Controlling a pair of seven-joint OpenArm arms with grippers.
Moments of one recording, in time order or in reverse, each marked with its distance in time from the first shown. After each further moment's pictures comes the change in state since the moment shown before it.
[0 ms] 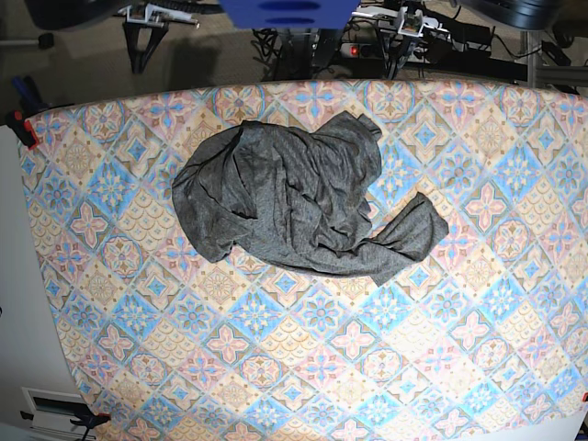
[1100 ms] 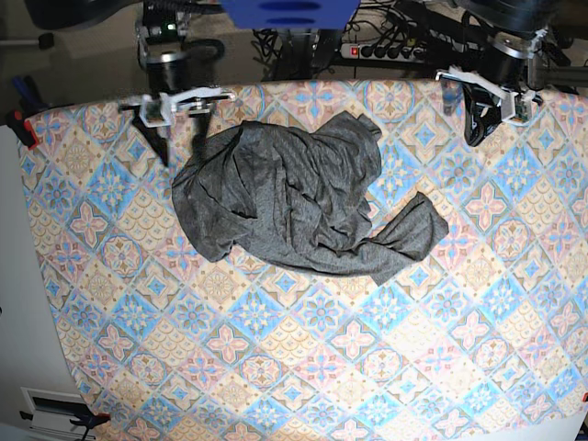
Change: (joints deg) left arm 7.8 -27.7 -15.7 41.6 -34.5 0.2 53.1; right arm 4.4 1.3 -14.1 41.8 0.6 6.1 -61.2
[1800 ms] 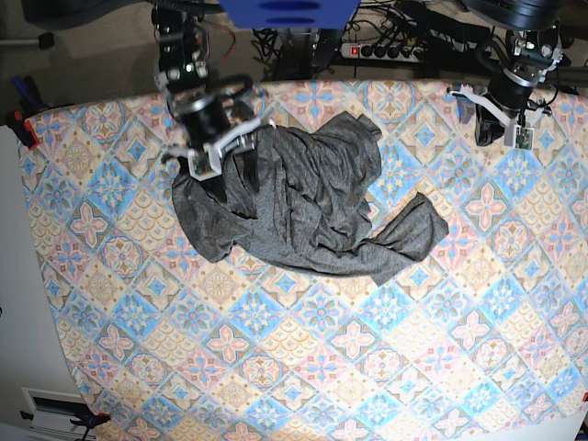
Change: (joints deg) left arm -8.9 0.8 -4.7 0.0 -0.2 0.0 26.1; right arm 16.0 -0.1 -6.9 -0.9 -0.4 6.2 -18.8
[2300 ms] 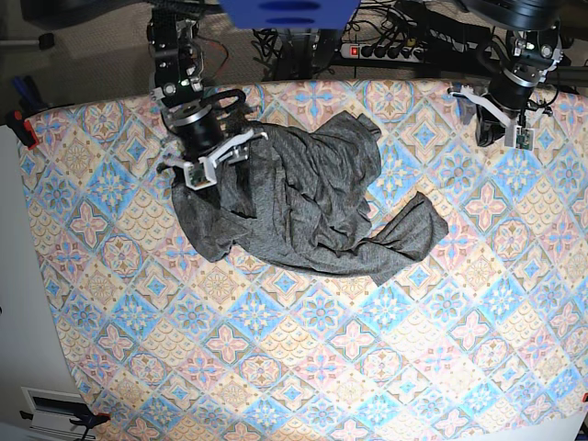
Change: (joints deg) left arm -0.1 0.1 0.0 0.0 0.2 0.0 0.0; right arm 1.8 2.2 1.0 -5.6 0.4 -0.3 1.0
